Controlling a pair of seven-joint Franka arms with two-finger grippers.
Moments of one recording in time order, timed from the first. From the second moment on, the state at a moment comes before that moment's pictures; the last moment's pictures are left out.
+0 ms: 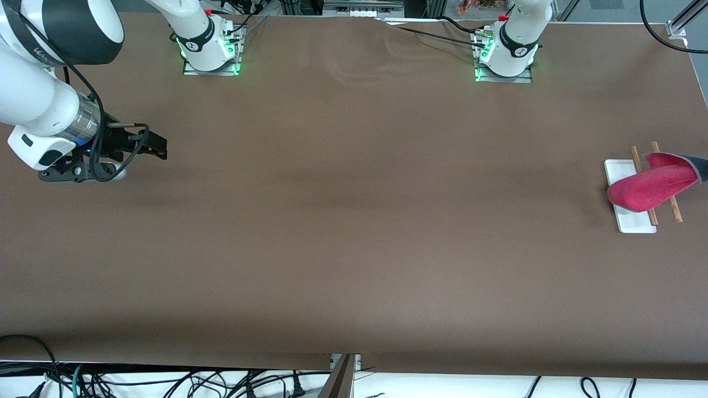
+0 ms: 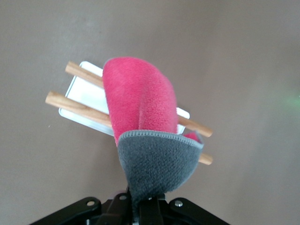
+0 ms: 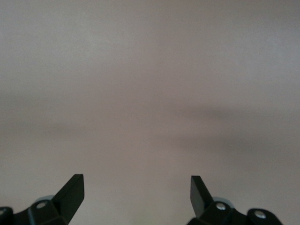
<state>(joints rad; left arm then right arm) 0.58 0.58 0.06 -1.35 0.04 1.65 1.72 0.21 0.12 -0.06 -1.63 0.02 1.65 0.08</state>
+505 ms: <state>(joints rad) 0.61 0.66 0.06 -1.34 0.04 1.72 1.73 0.21 0.11 -0.06 -1.62 0.01 1.65 0.08</state>
